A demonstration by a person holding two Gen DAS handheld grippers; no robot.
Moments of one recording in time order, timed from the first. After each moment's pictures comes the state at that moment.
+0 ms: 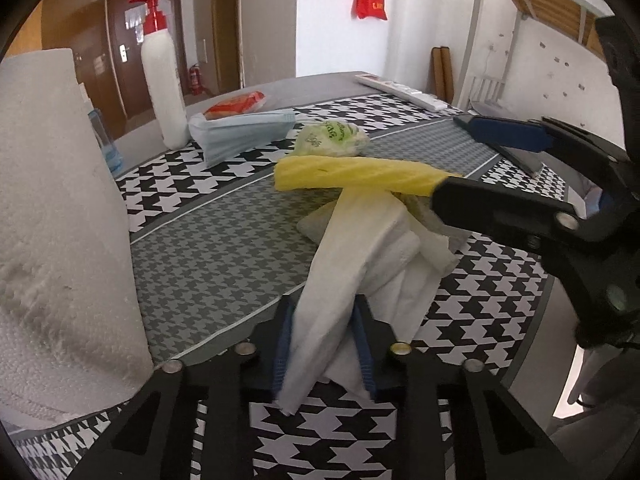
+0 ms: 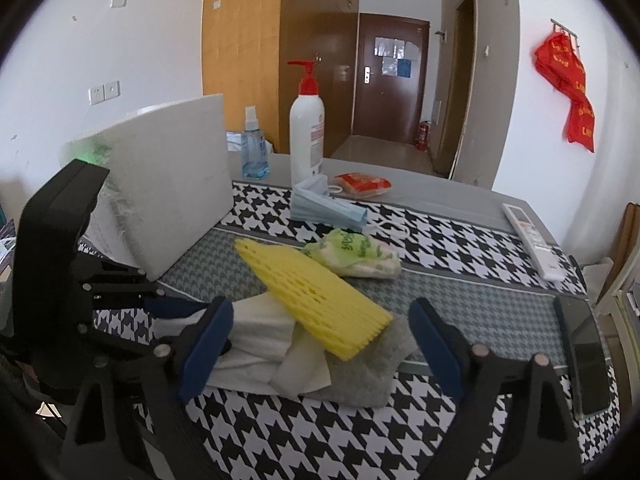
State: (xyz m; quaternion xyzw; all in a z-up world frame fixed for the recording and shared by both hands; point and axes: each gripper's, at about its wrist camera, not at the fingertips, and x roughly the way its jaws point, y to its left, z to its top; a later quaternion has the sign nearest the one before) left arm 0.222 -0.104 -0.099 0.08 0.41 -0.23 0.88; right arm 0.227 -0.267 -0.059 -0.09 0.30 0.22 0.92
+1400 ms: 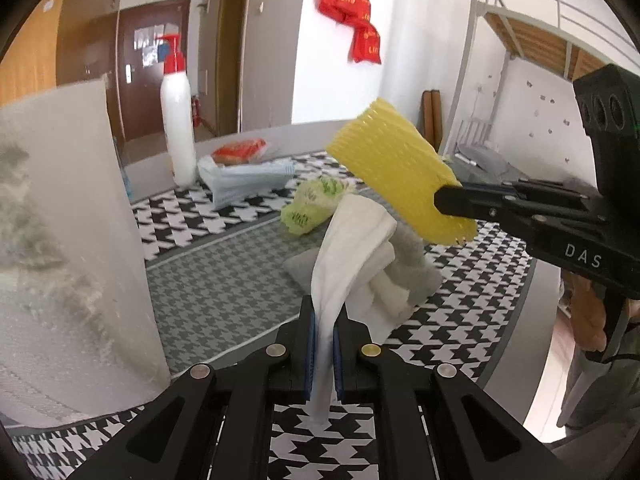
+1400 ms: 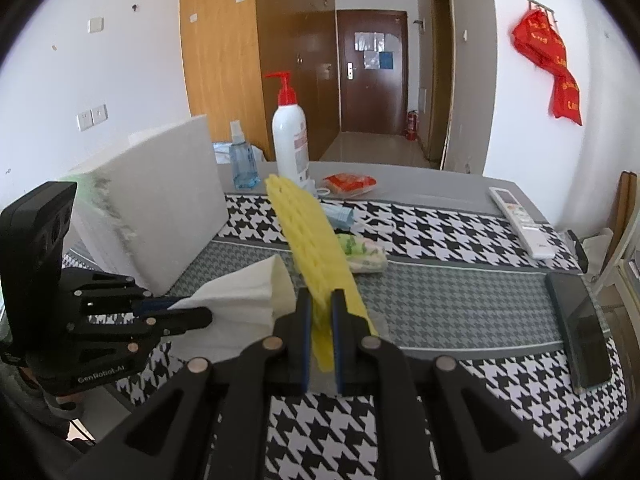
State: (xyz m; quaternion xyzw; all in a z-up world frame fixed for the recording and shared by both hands) left arm 0.196 -0.090 -0.073 0.04 0.34 -0.25 0.90; right arm 0.221 -0.286 -0.046 -0.04 0.31 0.20 0.93
